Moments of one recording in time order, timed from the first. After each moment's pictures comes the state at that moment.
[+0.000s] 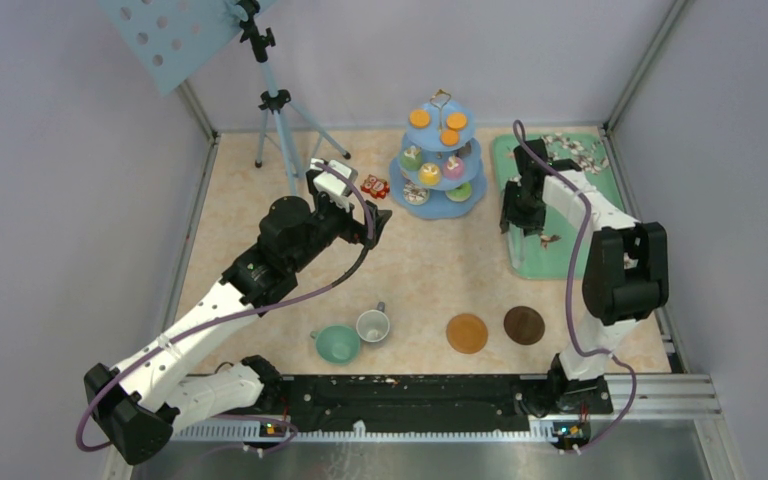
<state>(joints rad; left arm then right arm) -0.70 0.99 0.94 -0.04 -0.04 -0.05 0.17 1.75 1.36 -0.84 0.08 0.36</state>
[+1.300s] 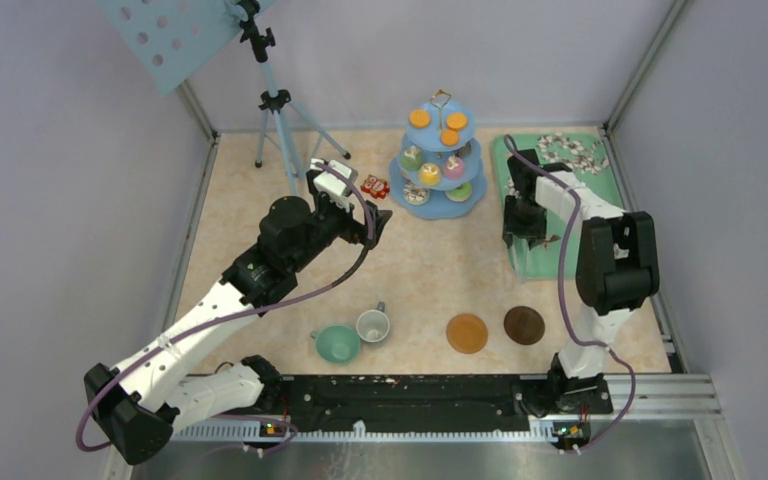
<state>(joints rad) -0.70 0.99 0.94 -0.04 -0.04 -0.05 0.18 1.83 1.35 -0.89 0.15 0.32</state>
